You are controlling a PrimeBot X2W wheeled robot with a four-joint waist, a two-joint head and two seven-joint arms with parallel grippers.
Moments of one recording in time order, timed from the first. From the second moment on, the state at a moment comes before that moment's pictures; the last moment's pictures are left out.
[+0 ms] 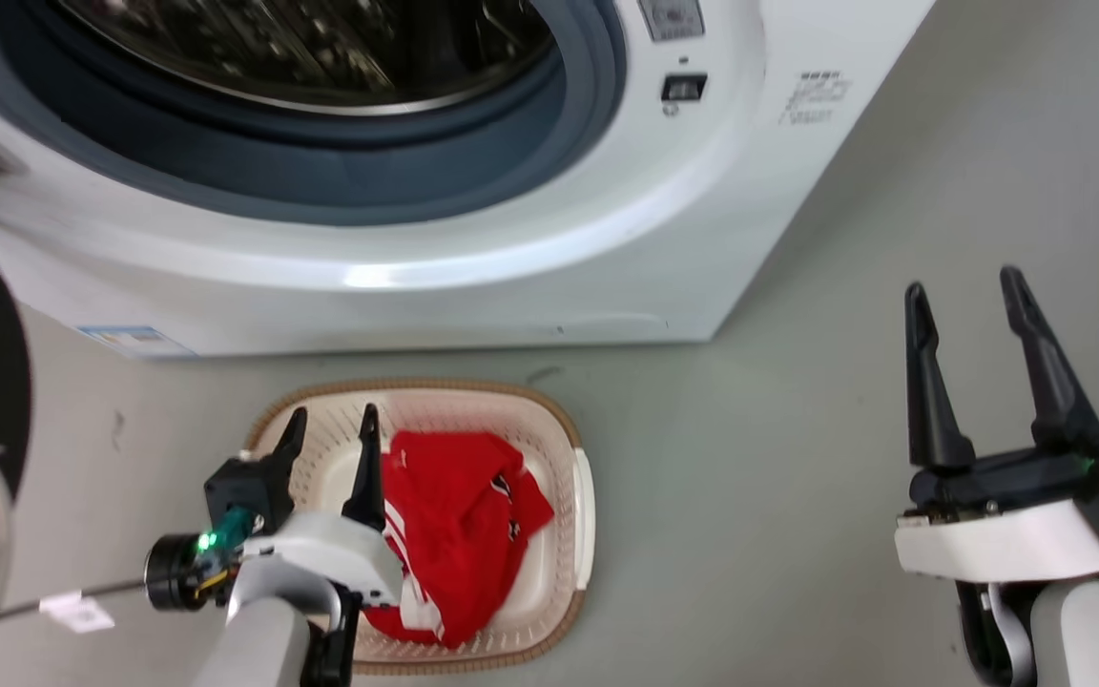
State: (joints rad) left arm -0.29 0.16 -0.23 0.48 -0.35 0.08 -0.26; right arm -0.14 -0.05 0.01 -0.10 0.05 0.13 -0.26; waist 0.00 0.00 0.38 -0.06
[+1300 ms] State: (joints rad) left arm 0.06 0.05 0.00 0.05 -0.07 0.08 -0.26; right arm 0.08 -0.05 0.01 -0.06 0.08 0.13 -0.26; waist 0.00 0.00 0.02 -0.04
